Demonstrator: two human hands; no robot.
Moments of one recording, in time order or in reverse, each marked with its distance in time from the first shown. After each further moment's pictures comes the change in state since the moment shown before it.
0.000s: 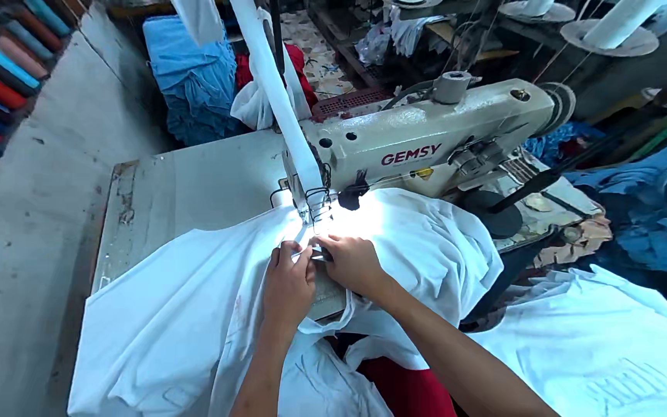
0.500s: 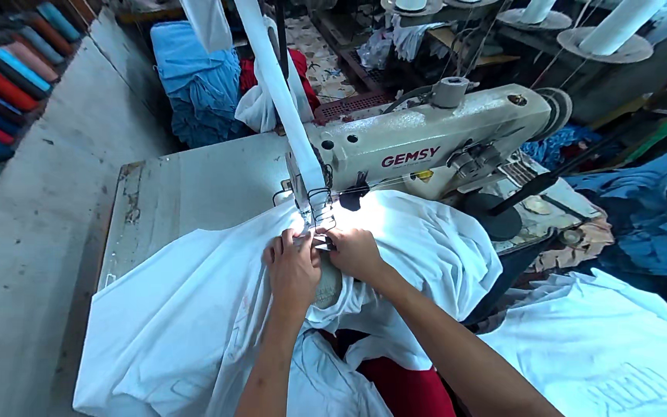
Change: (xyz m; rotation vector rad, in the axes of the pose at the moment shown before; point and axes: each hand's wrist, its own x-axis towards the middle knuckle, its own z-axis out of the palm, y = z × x) left_hand 0.019 0.010 0.011 0.169 0.057 -0.101; right_hand 0.013 0.022 0.008 0.004 0.121 -0.057
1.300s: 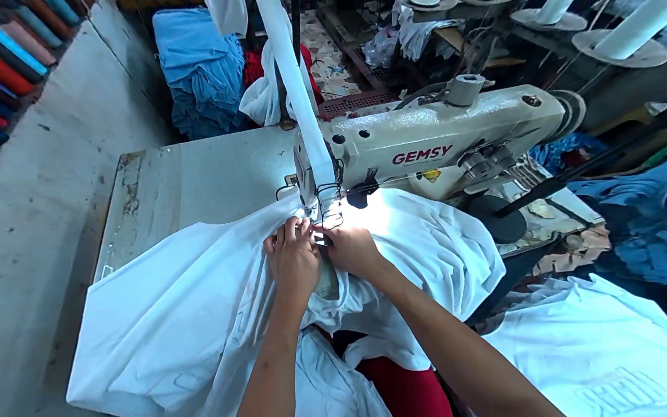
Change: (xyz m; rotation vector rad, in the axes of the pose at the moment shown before) left_hand 0.014 -0.001 0.003 -0.067 -0.012 -0.063; right_hand 0.012 -0.016 -0.010 -0.002 -0.181 0.043
